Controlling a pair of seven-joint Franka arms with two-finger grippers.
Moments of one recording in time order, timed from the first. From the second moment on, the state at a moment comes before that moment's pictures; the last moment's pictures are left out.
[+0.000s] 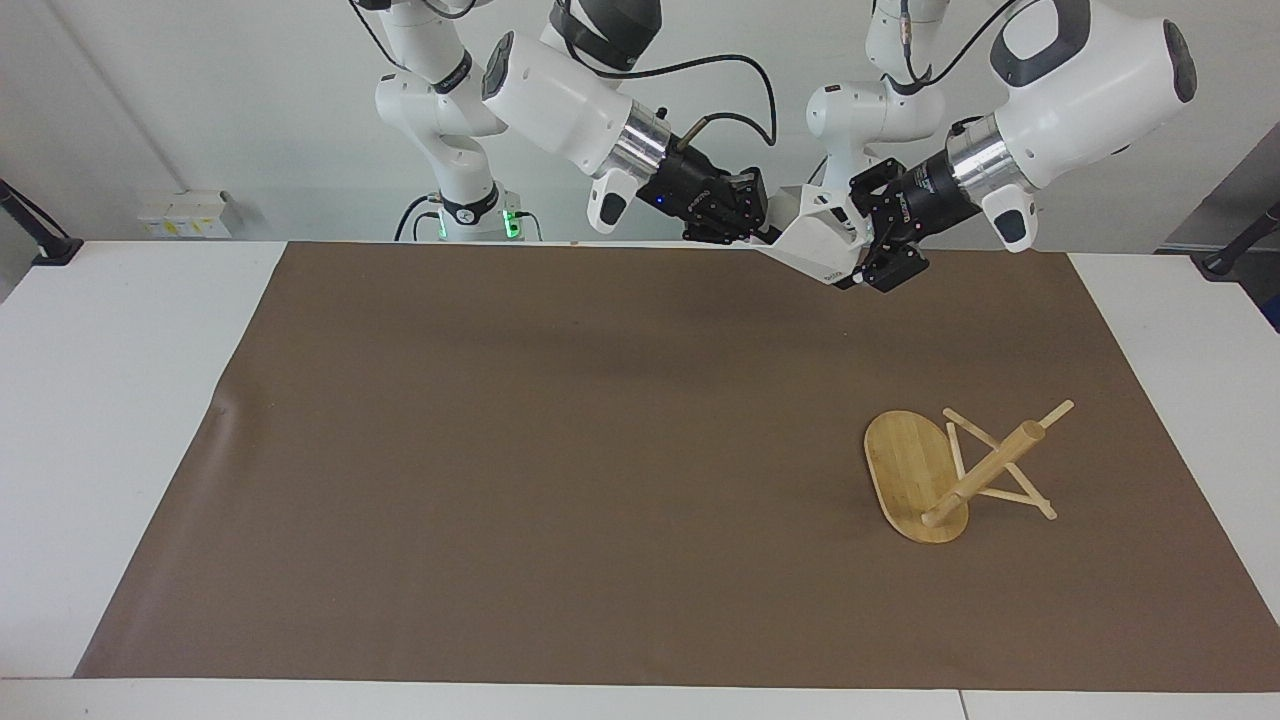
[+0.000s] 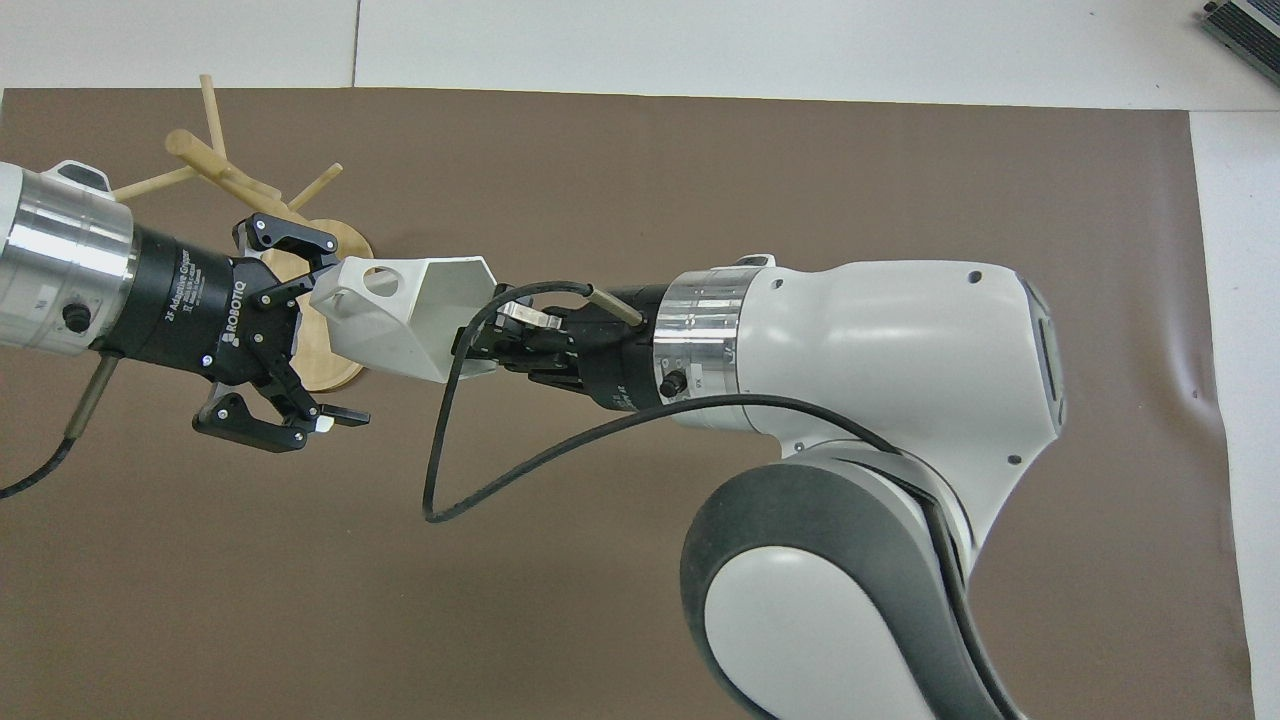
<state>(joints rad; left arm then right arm) -0.04 -0.02 -0.13 -1.66 -0.67 1.58 -1.68 -0.08 0.13 0.72 -1.71 0.89 2.36 0.45</state>
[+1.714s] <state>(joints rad) -0.08 -0.04 -0.13 -1.67 -0.61 1.64 -1.73 -0.08 0.13 0.73 -1.72 0.89 2.36 0.45</state>
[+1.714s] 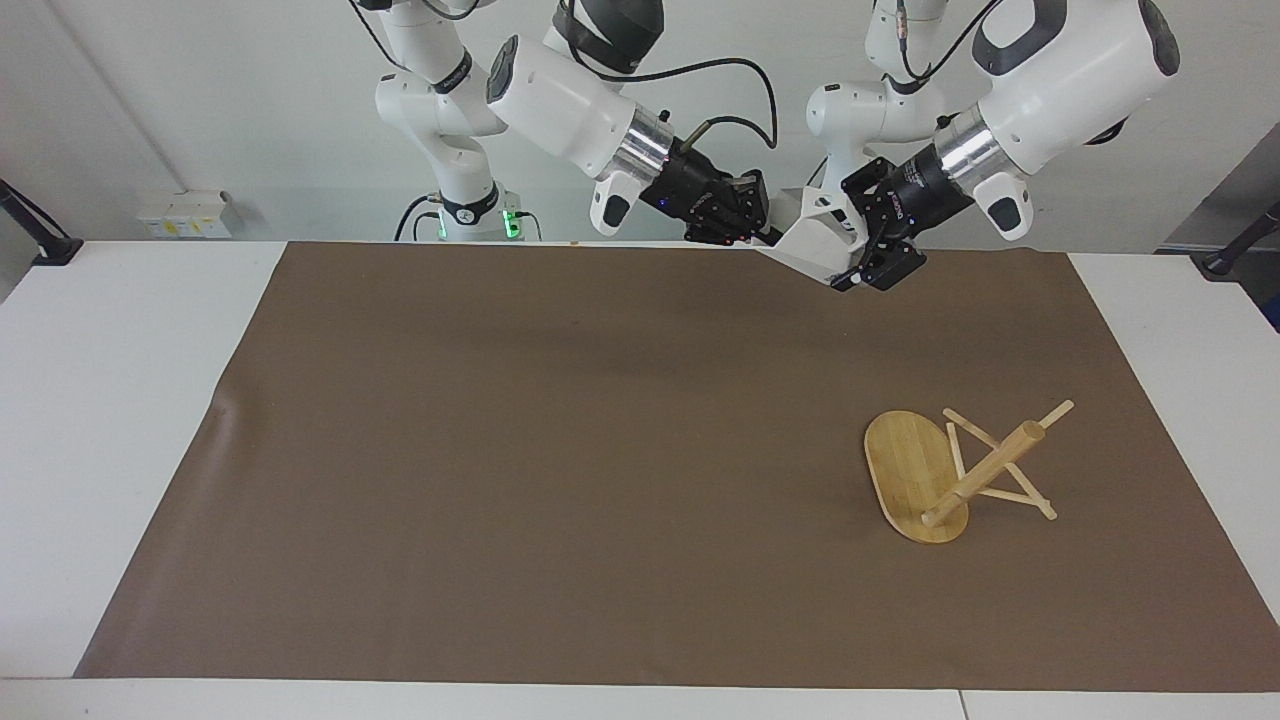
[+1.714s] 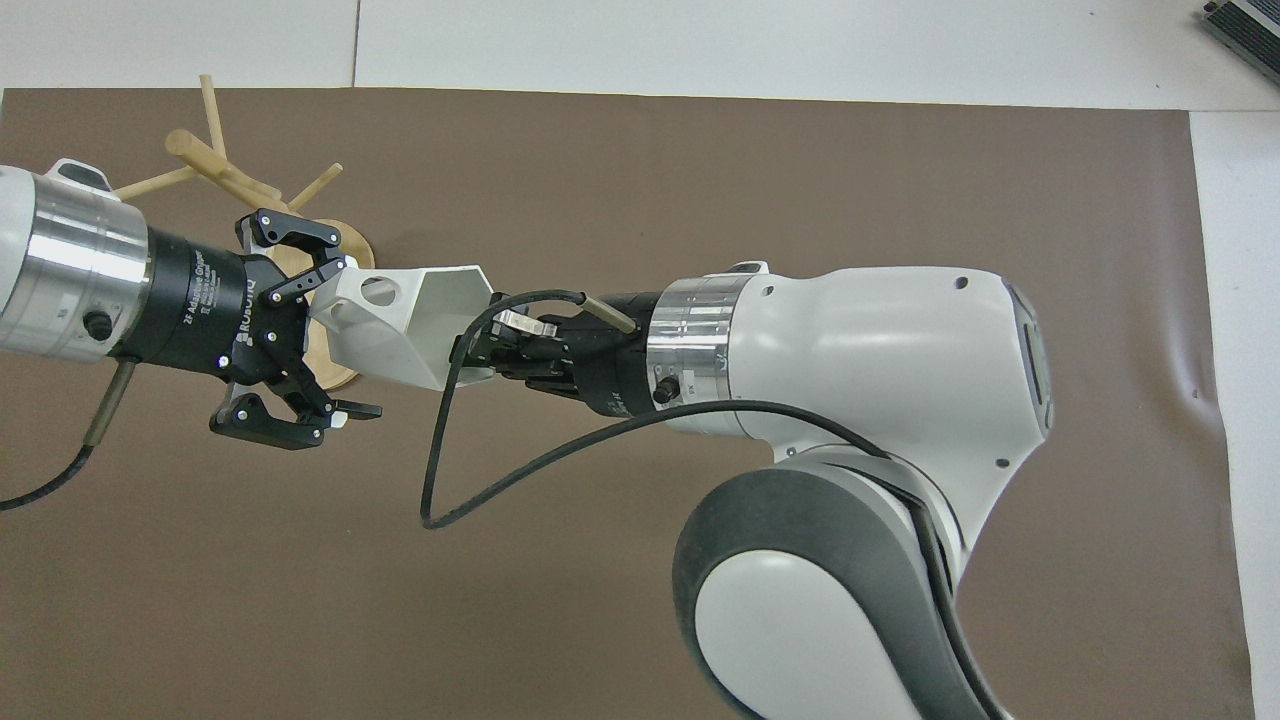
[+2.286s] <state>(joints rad) -0.07 -0.04 -0.13 -1.68 -0.61 1.66 -1.72 -0.08 0.12 0.73 -1.72 0.89 2.35 0.45</state>
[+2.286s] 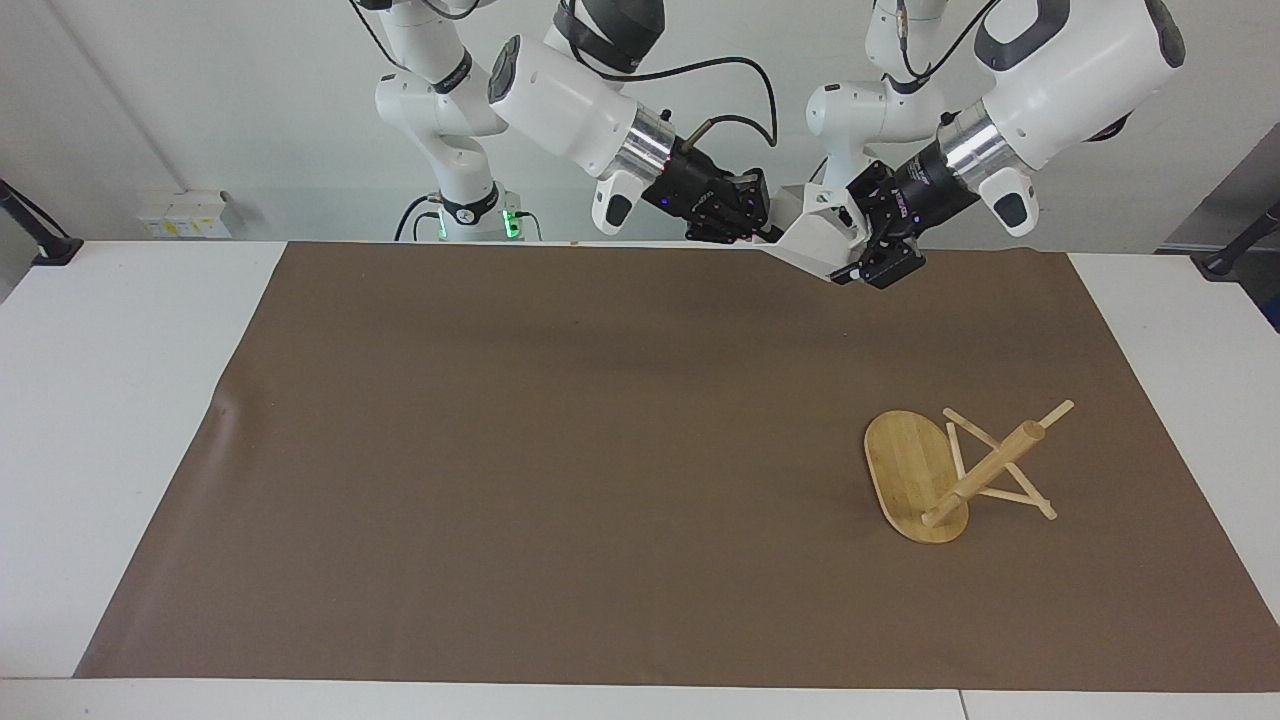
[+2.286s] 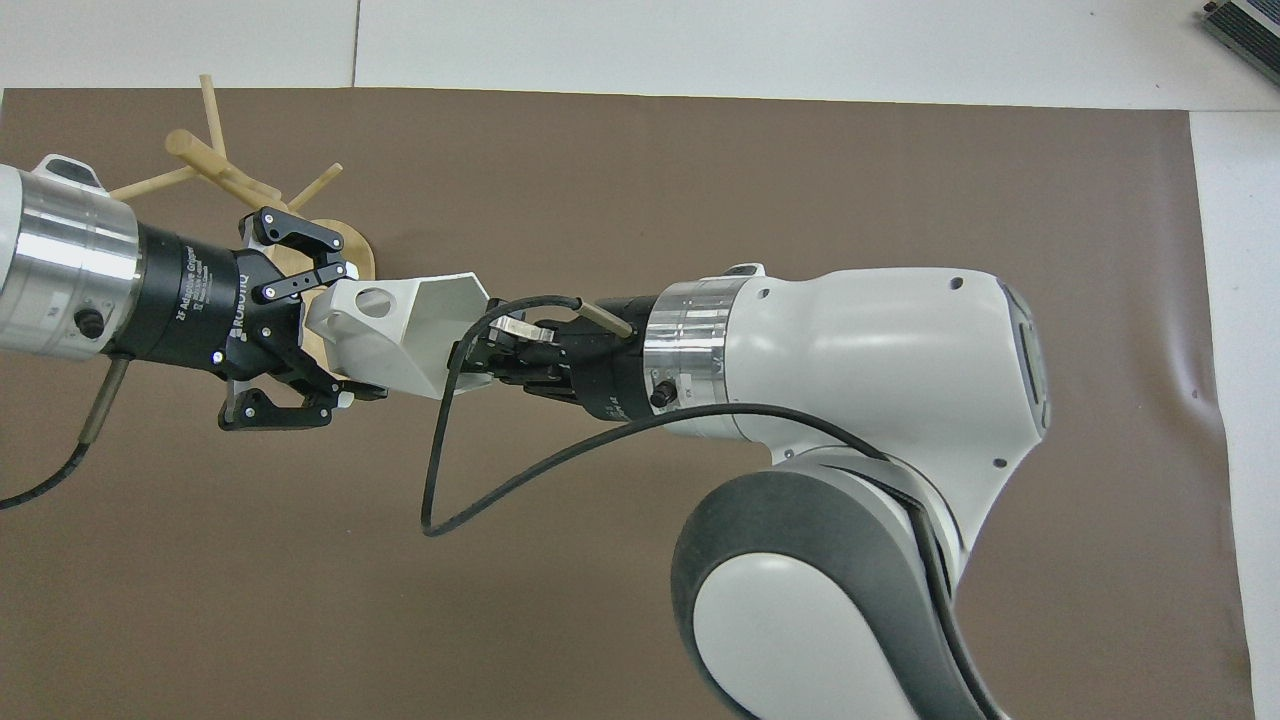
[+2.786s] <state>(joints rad) -0.07 -0.04 -0.13 -1.68 -0.61 1.66 -1.72 -0.08 0.12 0.73 -1.72 0.89 2.35 0.45</state>
